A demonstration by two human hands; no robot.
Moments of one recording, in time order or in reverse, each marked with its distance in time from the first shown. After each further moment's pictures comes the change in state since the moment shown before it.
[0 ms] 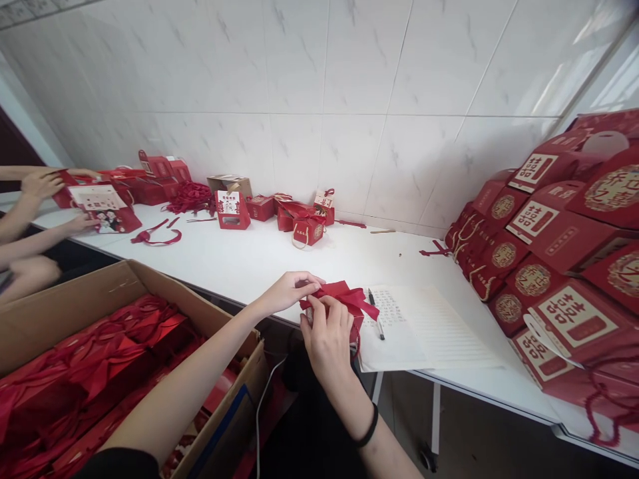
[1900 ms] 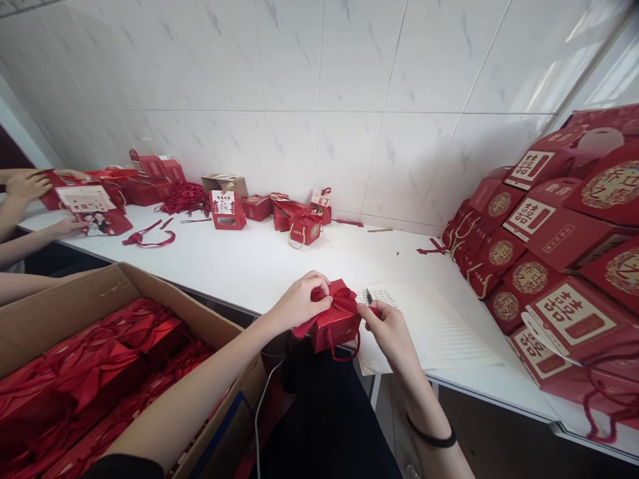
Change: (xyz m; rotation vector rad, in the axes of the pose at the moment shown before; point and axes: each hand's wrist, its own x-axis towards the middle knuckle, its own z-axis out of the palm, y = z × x) left_hand -0.002 0.017 0.033 0.285 0.084 0.167; right_hand 0.016 0.083 -0.049 0.675 -0.343 0.832
